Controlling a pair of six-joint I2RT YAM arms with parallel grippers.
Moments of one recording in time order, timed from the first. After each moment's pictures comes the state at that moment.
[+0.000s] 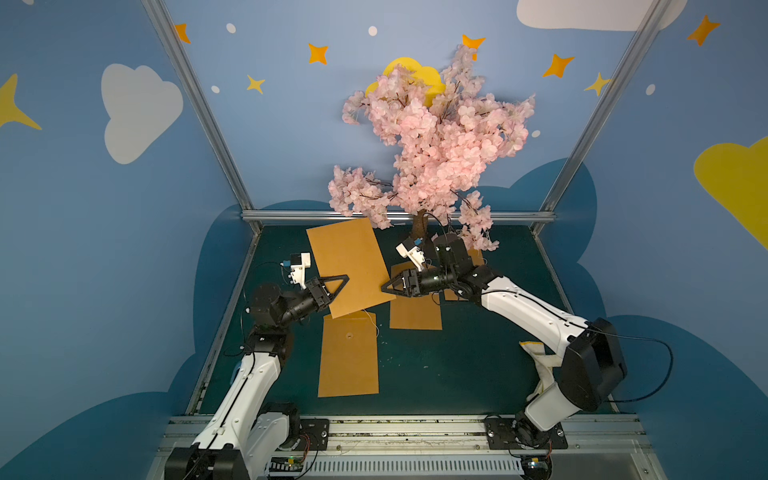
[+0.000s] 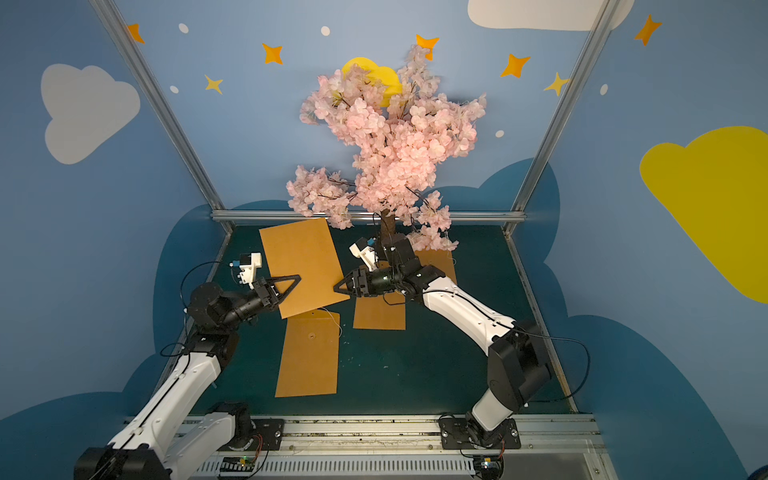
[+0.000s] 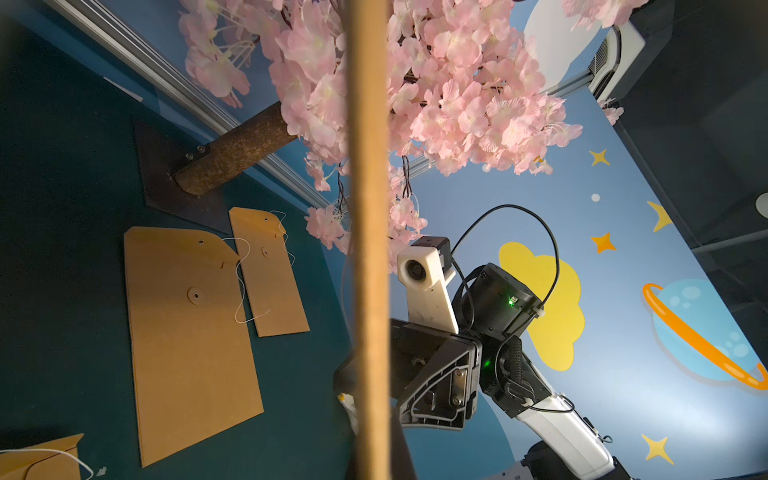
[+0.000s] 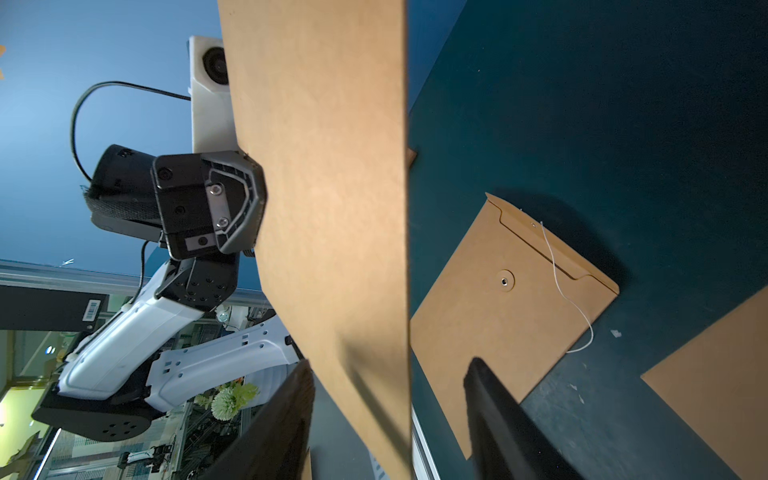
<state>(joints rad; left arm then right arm) -0.03 0.94 0.54 0.42 0.89 -1.13 0.68 1.61 1.29 -0.23 -0.86 0.58</state>
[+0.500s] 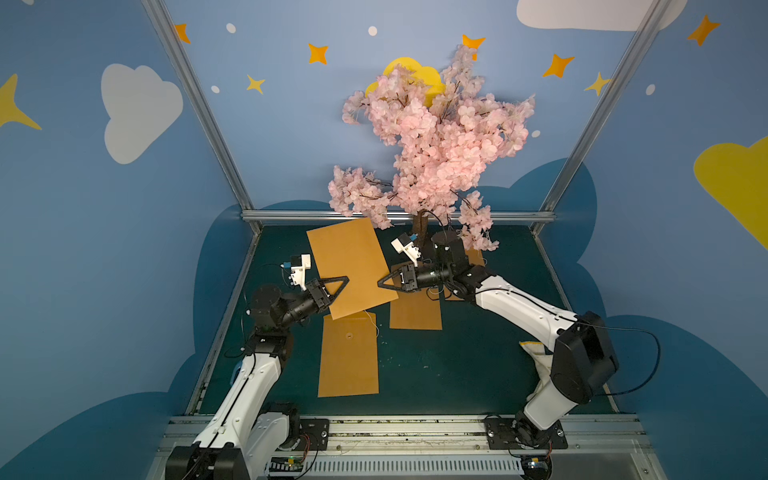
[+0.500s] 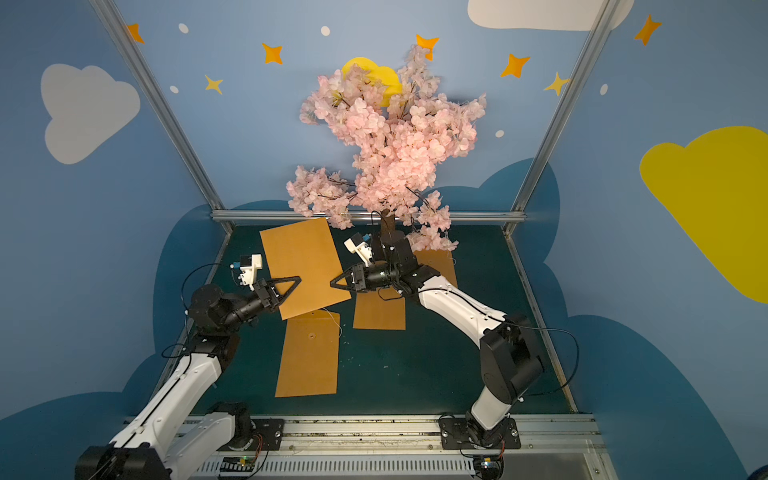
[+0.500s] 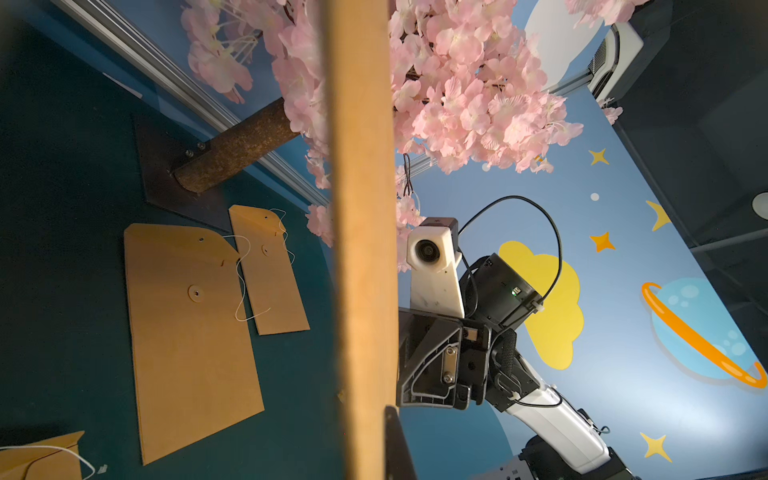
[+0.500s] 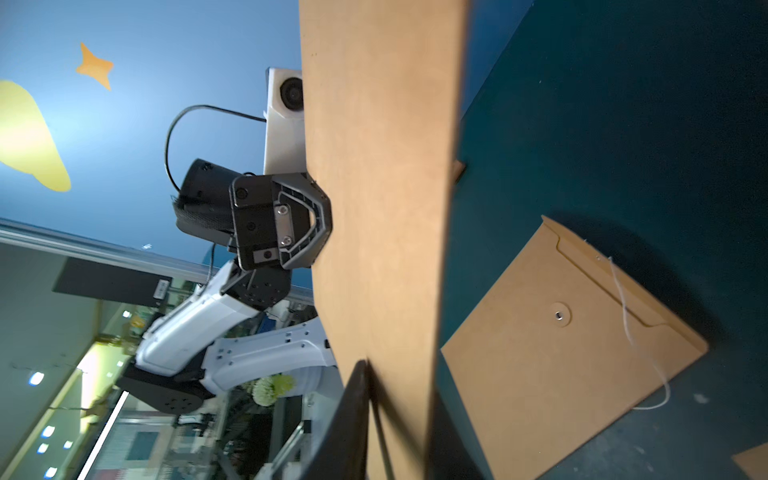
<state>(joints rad) -0.03 0.94 0.52 0.45 0.89 -1.13 0.68 1.66 1.29 -0.04 -0.98 0.69</state>
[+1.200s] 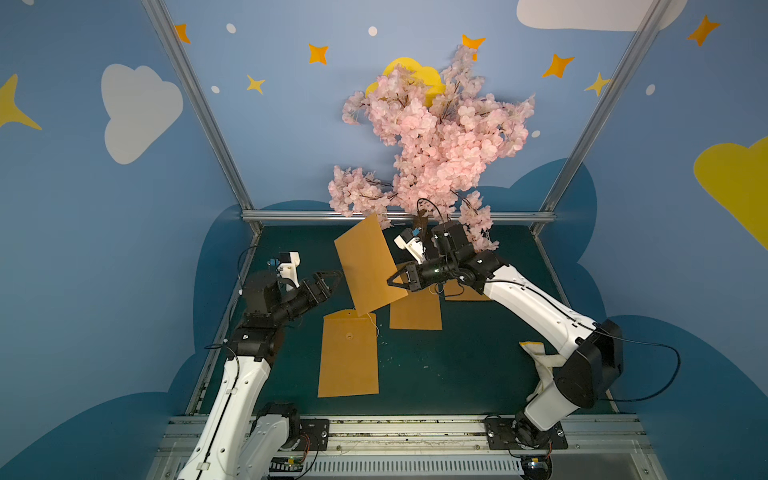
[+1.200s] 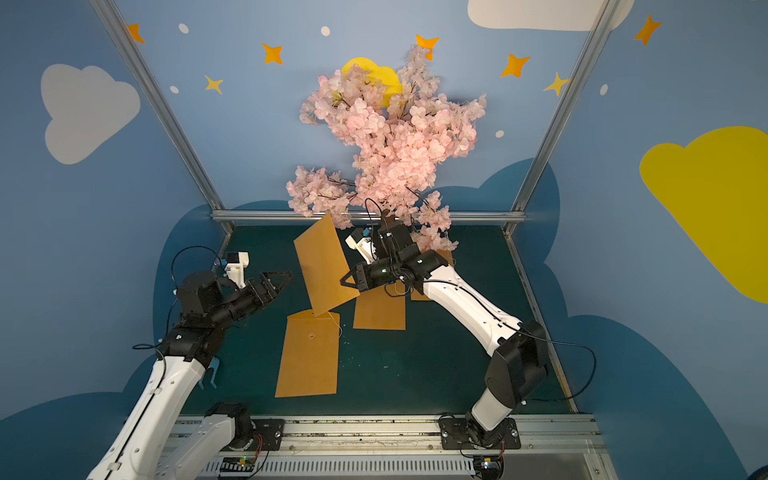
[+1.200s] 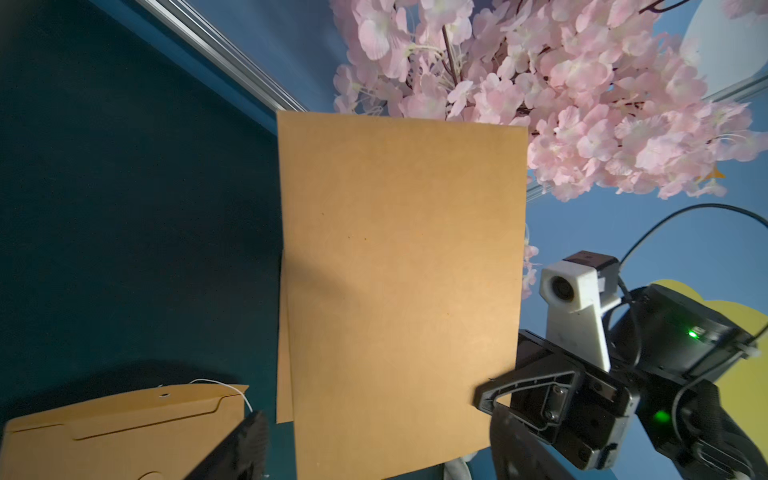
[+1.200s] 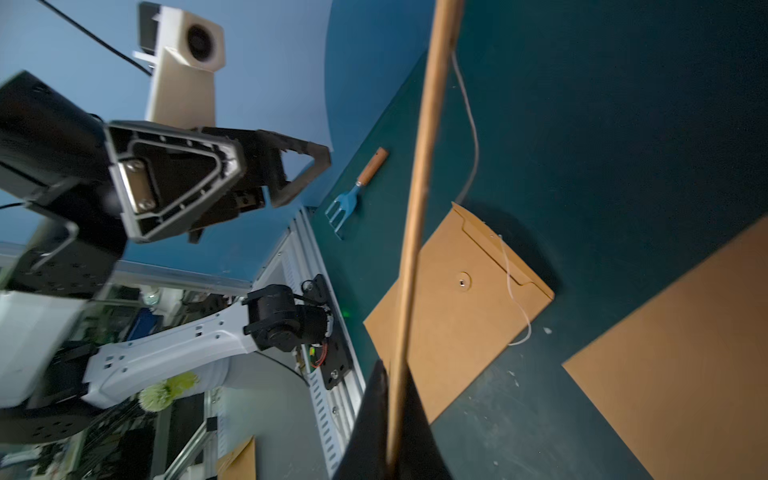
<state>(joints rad) -0.03 0.87 0.83 -0.33 0.56 -0.75 0.70 1.62 1.52 -0.62 -0.68 0.29</state>
